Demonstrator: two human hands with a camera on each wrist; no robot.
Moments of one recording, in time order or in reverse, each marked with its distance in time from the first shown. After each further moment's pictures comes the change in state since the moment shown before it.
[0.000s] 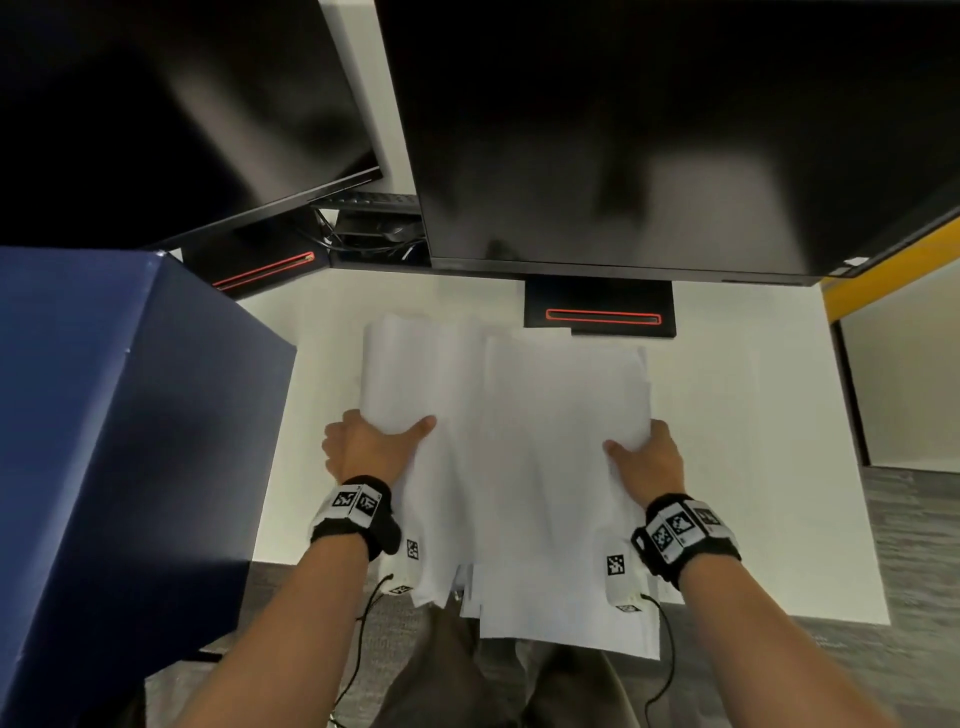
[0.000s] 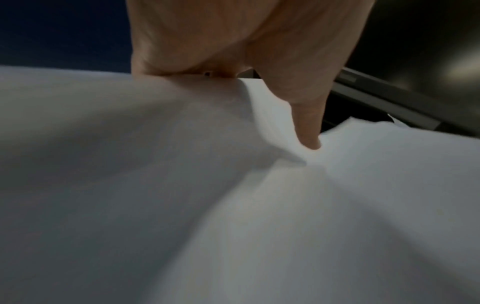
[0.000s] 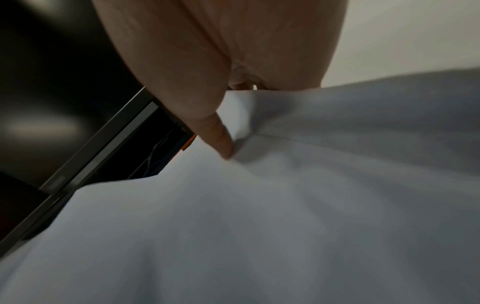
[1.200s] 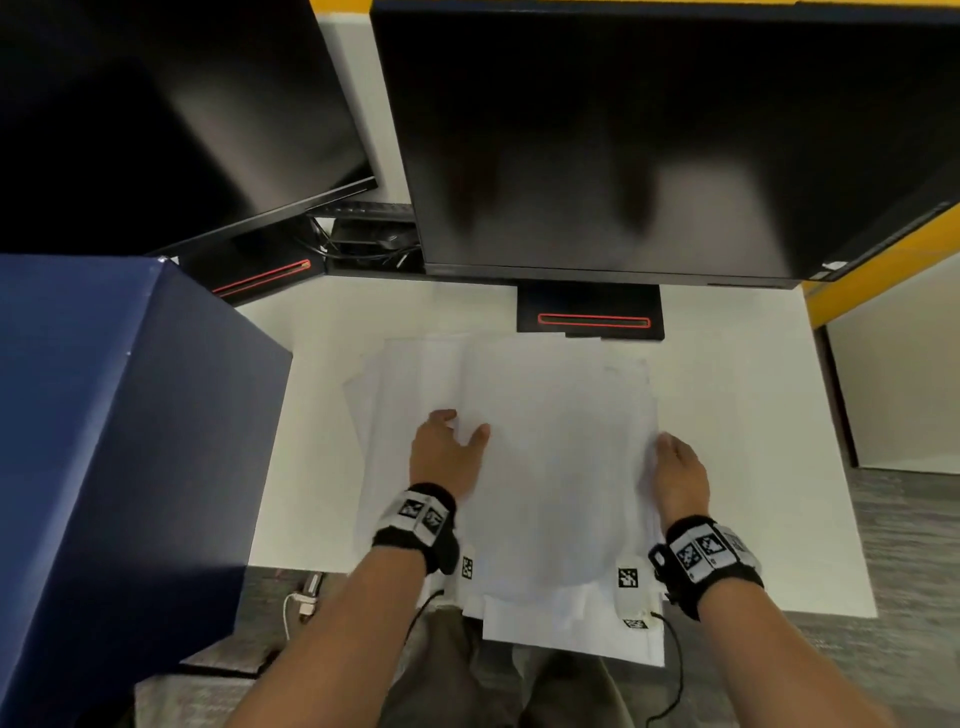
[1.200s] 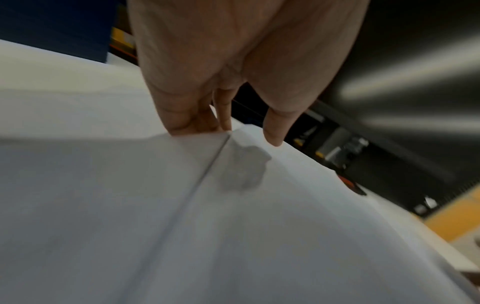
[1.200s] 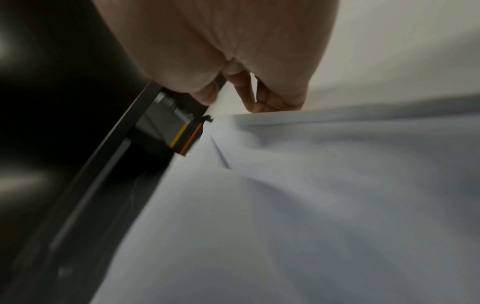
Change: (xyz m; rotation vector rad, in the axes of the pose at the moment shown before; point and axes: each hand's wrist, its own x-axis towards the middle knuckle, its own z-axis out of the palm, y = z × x) left_hand -0.057 0.033 0.046 -0.184 -0.252 0.255; right_hand -0.008 0.024 -0.022 0.240 0.110 0.087
